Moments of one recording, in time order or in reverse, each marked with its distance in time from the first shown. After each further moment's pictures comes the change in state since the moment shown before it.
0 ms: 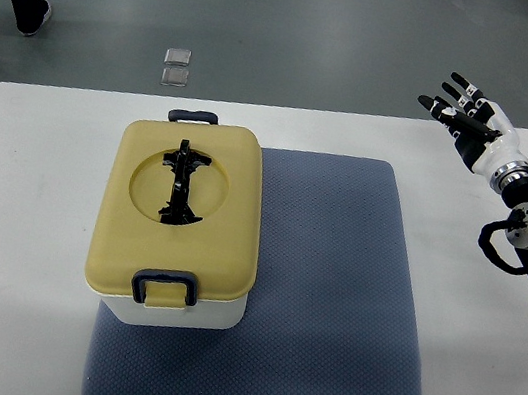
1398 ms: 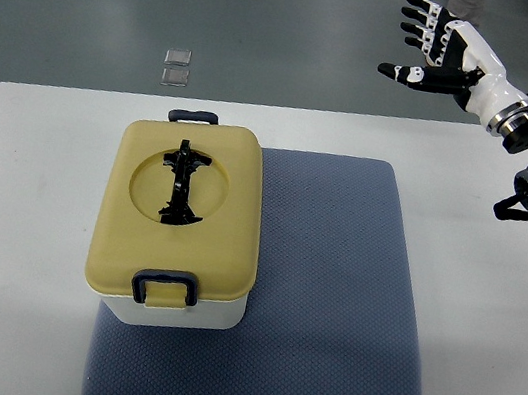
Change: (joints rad) left arm 0.000 0.000 0.000 0.000 0.000 0.000 0.000; right arm 0.144 -0.080 -0.114 0.163 -0.498 0.183 0.200
